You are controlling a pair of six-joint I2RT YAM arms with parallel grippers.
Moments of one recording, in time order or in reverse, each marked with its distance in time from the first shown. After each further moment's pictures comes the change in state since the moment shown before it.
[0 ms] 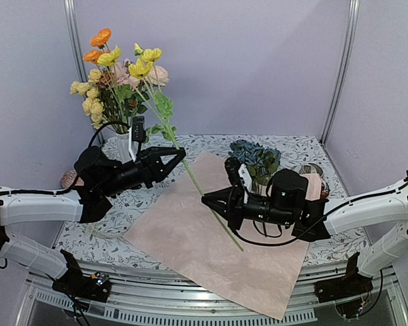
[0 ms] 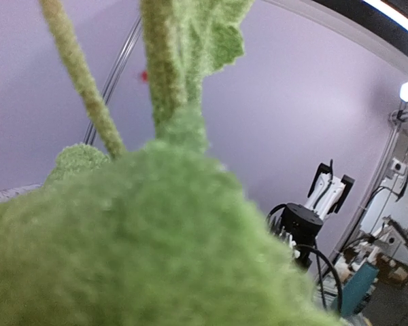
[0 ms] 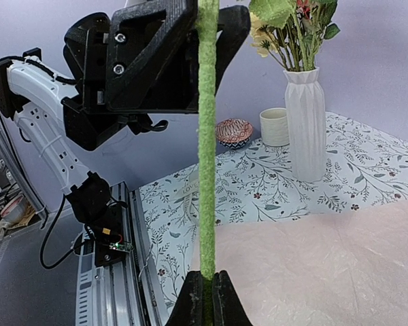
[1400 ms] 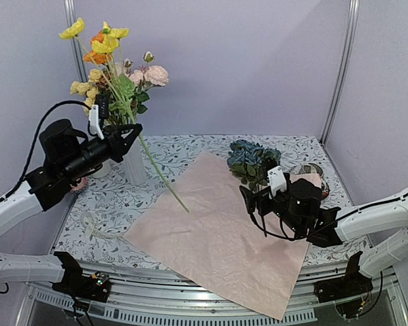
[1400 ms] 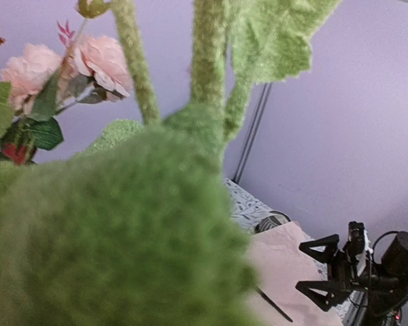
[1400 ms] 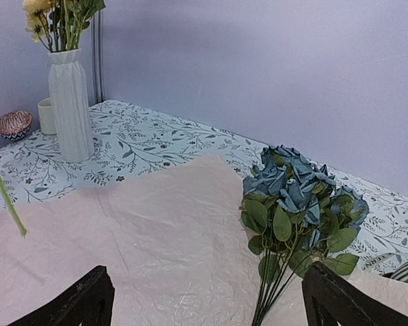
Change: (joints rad) left arm 0.159 -0.327 0.172 -0.768 -0.335 0.300; right arm -0.111 -0.117 -0.223 0.032 0.664 -0.248
